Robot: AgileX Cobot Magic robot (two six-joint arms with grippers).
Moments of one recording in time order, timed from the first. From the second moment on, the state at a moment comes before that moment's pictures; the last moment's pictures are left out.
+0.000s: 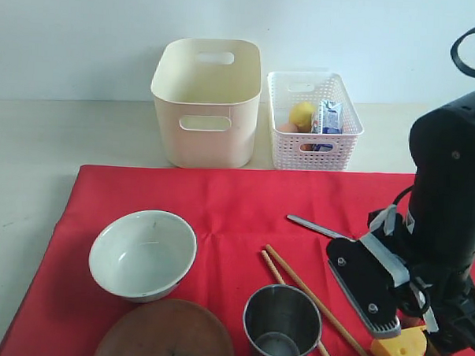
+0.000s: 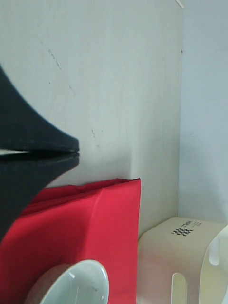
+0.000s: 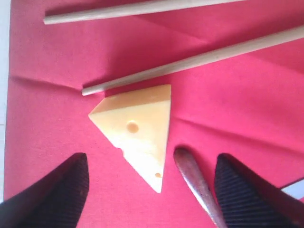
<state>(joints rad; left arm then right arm) -0.02 0.01 0.00 -0.06 0.37 0.02 0.51 1.62 -0.84 -0.07 1.00 -1.31</state>
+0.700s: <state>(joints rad) -0.02 0.01 0.00 -0.06 0.37 0.02 0.51 1.67 -0.67 -0.02 0.69 -1.33</state>
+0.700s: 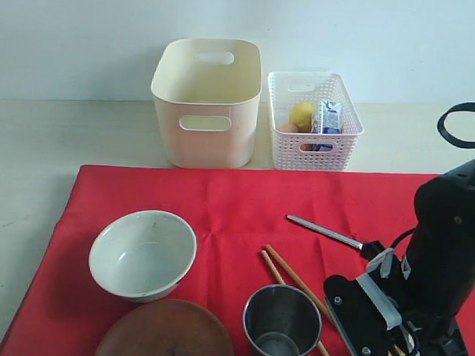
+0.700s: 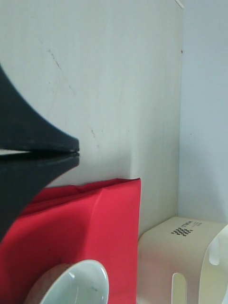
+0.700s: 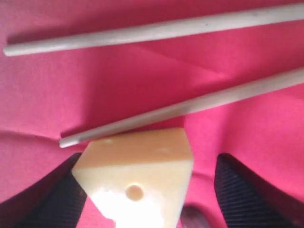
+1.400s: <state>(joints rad) -0.02 0.01 0.00 -0.06 0.37 0.02 0.51 1.70 -0.67 0.01 0.68 -1.33</state>
